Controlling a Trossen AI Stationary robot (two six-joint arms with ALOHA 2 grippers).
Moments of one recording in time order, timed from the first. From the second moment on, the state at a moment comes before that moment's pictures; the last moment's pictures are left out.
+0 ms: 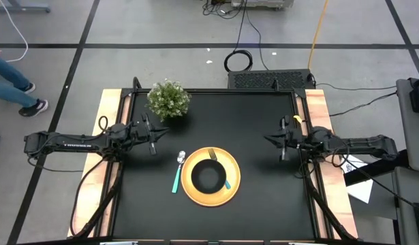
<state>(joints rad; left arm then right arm) 0.16 0.54 0.01 0.57 -0.11 0.20 -0.07 0.26 0.02 0.43 0.02 -0.06</state>
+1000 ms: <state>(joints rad) 0.08 0.54 0.03 0.73 0.02 0.14 -0.07 0.23 0.02 0.35 -0.03 -0.01</state>
